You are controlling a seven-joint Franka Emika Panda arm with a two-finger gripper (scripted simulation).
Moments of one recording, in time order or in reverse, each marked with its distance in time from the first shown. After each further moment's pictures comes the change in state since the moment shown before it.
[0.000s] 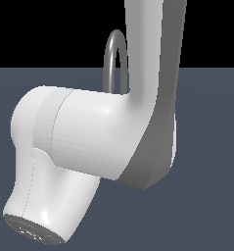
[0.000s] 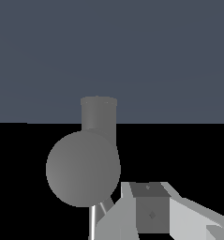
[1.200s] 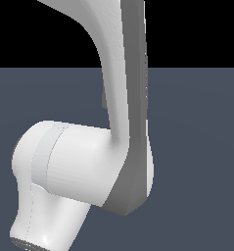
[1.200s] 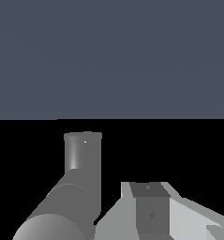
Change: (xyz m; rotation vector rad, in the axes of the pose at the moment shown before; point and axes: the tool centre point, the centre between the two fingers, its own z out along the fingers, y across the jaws) arm 0.039 0.016 0.002 -0.005 -0.039 0.006
